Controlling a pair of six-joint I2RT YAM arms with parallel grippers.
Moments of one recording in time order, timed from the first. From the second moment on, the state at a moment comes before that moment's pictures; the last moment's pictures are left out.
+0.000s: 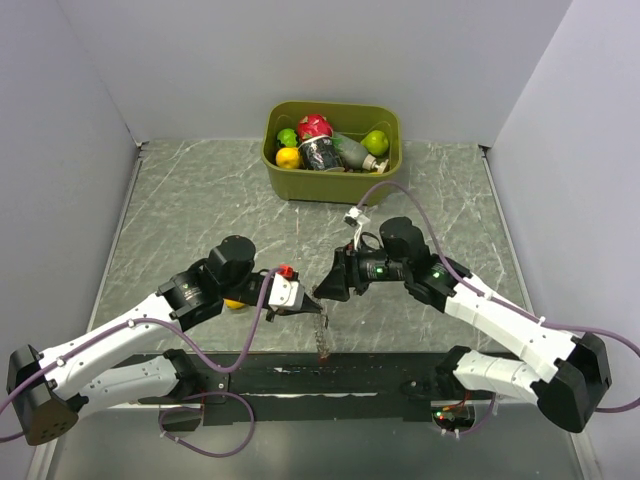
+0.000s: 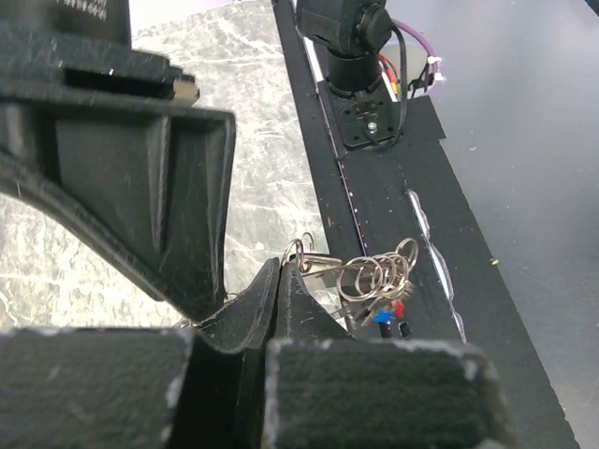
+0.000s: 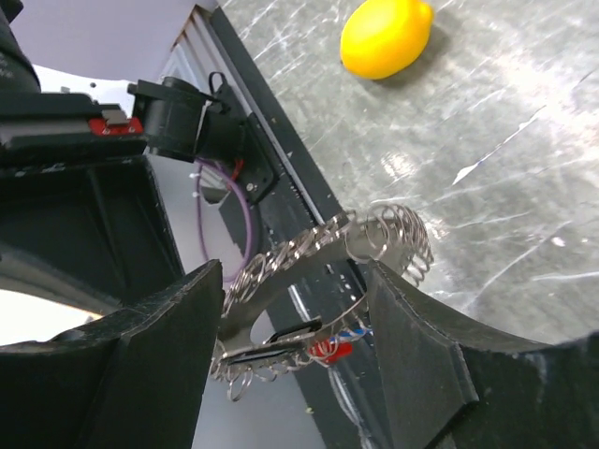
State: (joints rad) left arm -0.89 0.95 0.80 -0.21 0.79 0.45; right arm 0.73 1.05 0.83 -0.25 -0.57 0.52
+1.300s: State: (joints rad) left arm -0.92 0.88 0.79 -0.25 0.75 0.46; right arm 0.73 0.94 0.75 -0.11 -0.64 0.59
